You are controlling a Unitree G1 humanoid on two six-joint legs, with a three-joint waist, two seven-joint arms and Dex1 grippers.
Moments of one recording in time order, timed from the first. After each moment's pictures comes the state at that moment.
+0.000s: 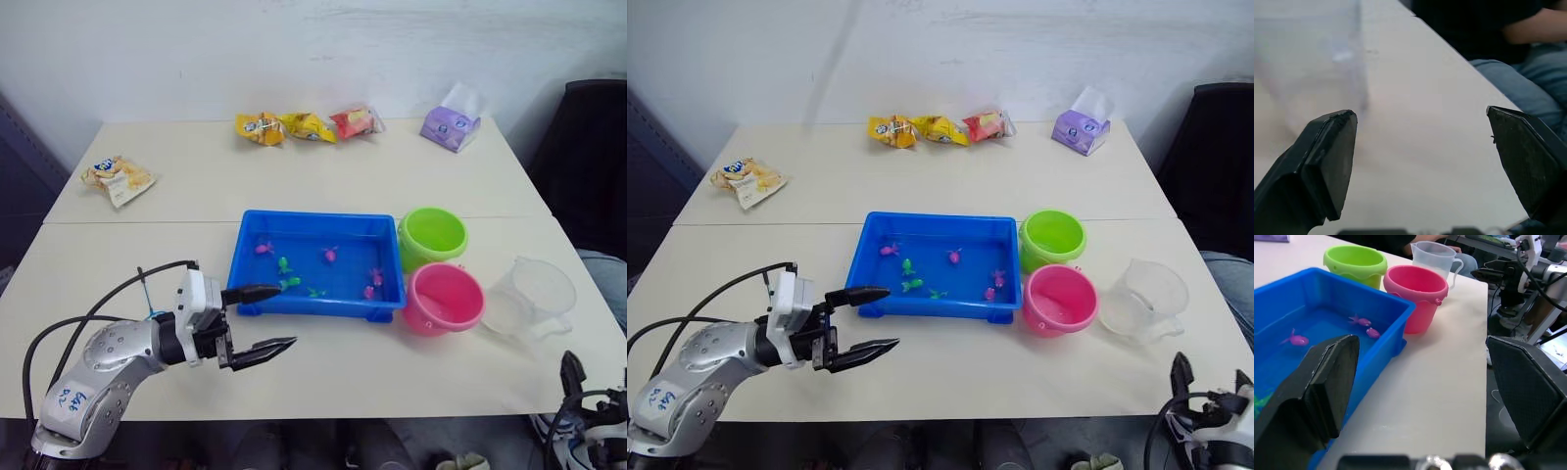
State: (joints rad) left arm 0.02 0.67 0.09 -0.52 -0.67 0.42 -0.87; right arm 0.44 -0.25 -0.64 -0.07 0.47 -0.11 0.30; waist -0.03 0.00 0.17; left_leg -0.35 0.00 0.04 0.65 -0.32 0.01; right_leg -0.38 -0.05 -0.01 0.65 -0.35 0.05
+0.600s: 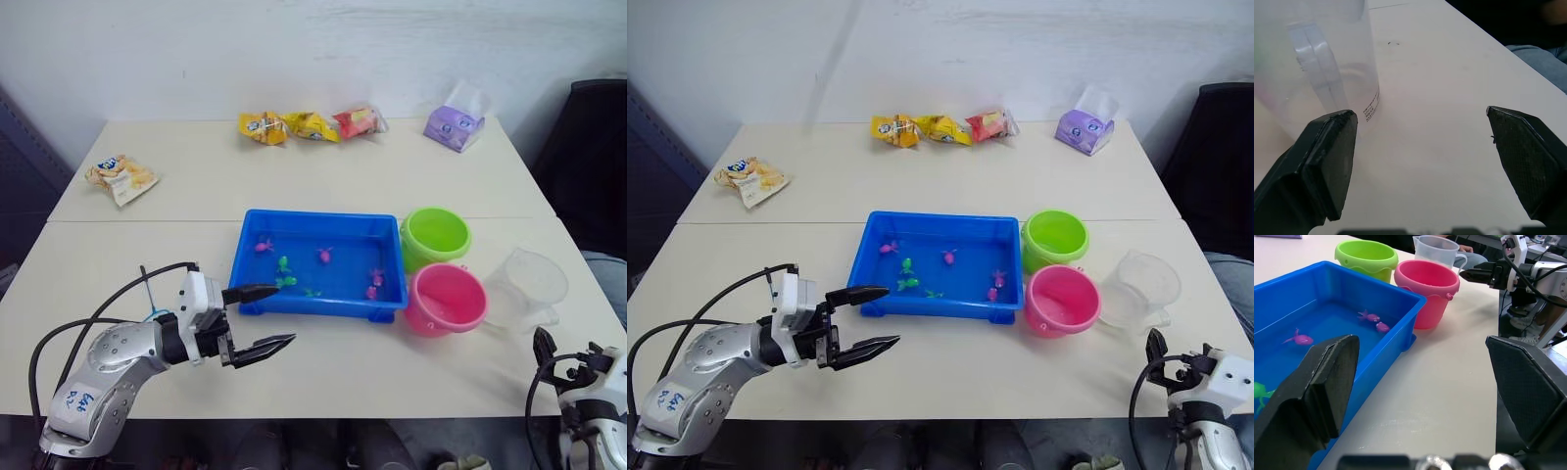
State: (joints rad) left arm 0.05 0.64 0.09 -0.50 -0.62 0.39 -0.87; right arm 0.34 -0.27 -0.57 -0.06 0.46 0.01 0.27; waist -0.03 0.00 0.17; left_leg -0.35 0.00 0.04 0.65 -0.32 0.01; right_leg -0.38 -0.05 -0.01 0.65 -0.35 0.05
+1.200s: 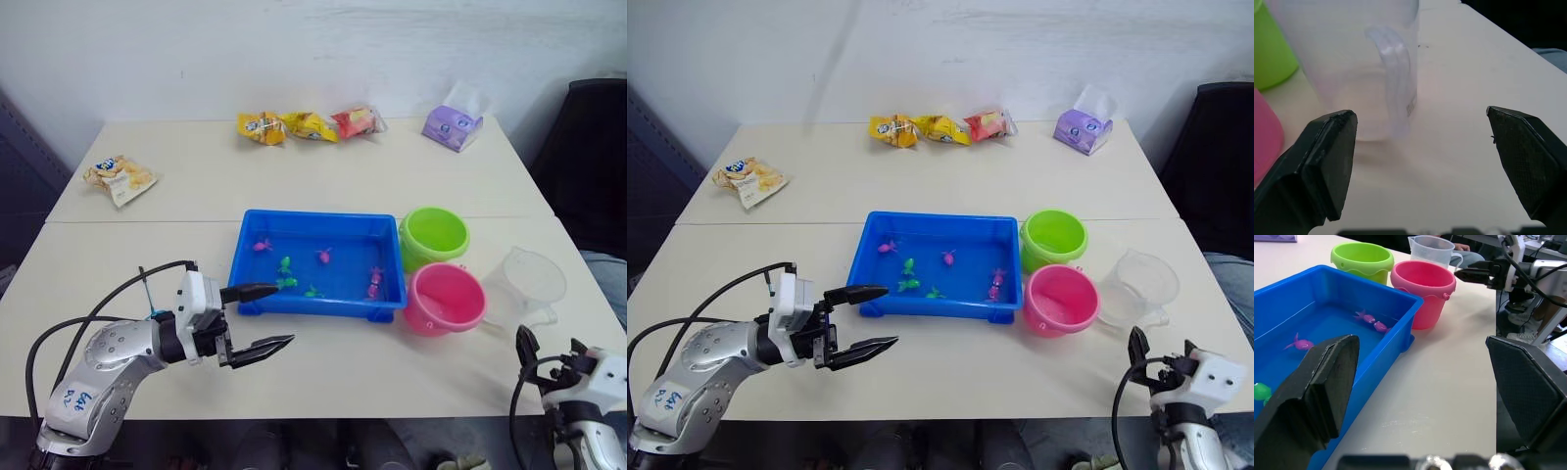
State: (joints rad) left arm 0.03 0.65 0.09 -0.50 -0.62 0.38 -0.90; right arm 0.33 -0.22 -0.51 -0.15 0.43 0.00 0.26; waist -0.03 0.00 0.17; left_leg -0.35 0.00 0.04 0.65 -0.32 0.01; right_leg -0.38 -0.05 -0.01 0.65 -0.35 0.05
